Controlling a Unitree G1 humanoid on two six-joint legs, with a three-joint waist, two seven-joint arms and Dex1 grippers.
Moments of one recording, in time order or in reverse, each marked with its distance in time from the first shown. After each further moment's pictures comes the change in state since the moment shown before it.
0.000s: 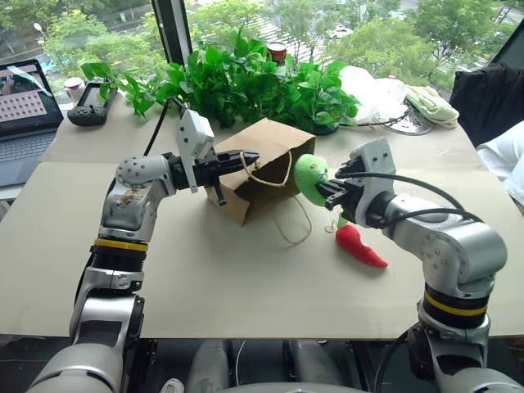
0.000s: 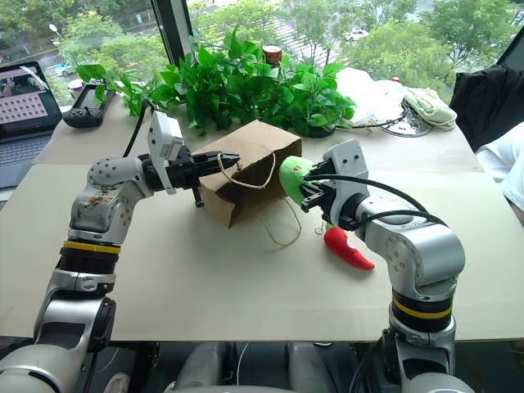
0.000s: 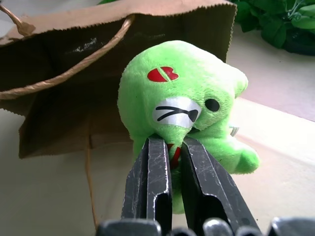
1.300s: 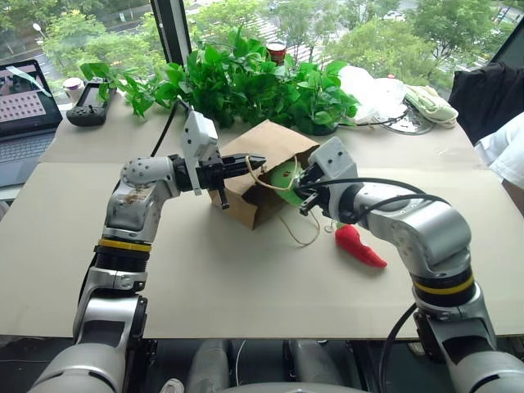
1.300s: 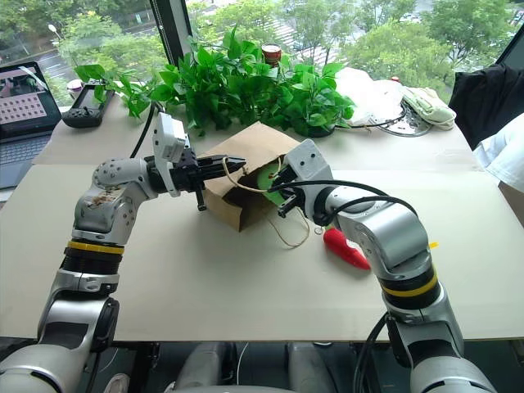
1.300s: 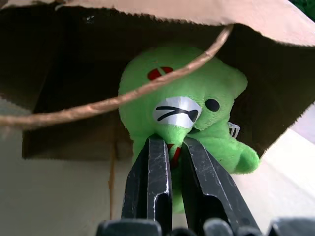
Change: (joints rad) left arm 0.008 -0.027 -0.014 -0.043 -0.037 0.059 -0.046; right arm -0.201 -0.026 0.407 0.237 -0.150 -0.153 -0.031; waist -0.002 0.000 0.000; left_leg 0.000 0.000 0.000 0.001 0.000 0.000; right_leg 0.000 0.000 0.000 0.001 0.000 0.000
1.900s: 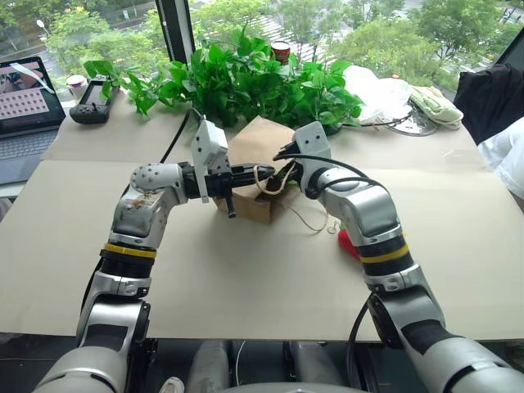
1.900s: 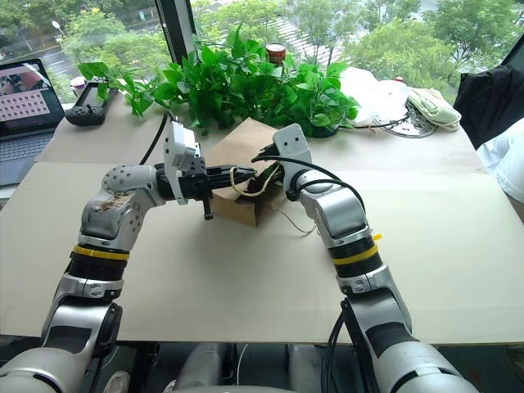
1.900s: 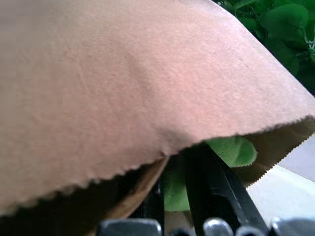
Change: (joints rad) left arm 0.022 -0.006 -0.023 -0.034 -0.001 0.027 -0.002; right arm -0.047 0.230 -0.088 0.389 -0.187 -0.264 -0.170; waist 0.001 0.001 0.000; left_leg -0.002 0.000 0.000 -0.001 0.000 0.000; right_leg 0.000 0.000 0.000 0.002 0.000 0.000
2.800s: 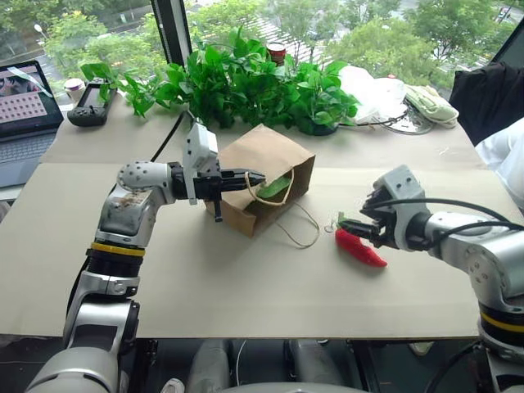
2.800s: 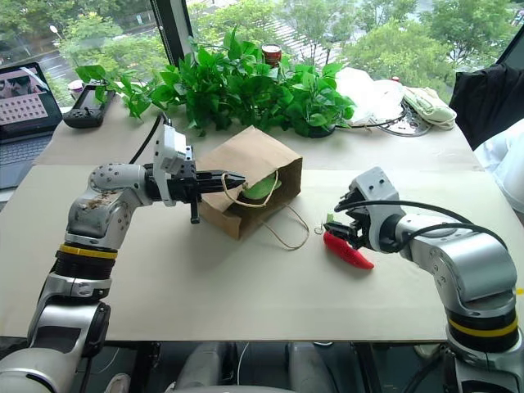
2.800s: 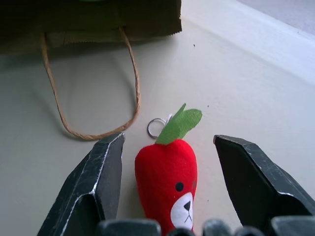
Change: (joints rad) left arm 0.001 0.076 0.002 0.017 0.000 -0.004 -0.104; right arm 0.447 -0.566 -0.277 -0.646 0.338 0.454 0.384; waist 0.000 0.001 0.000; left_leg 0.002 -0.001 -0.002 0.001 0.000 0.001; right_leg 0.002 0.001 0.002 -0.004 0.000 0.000
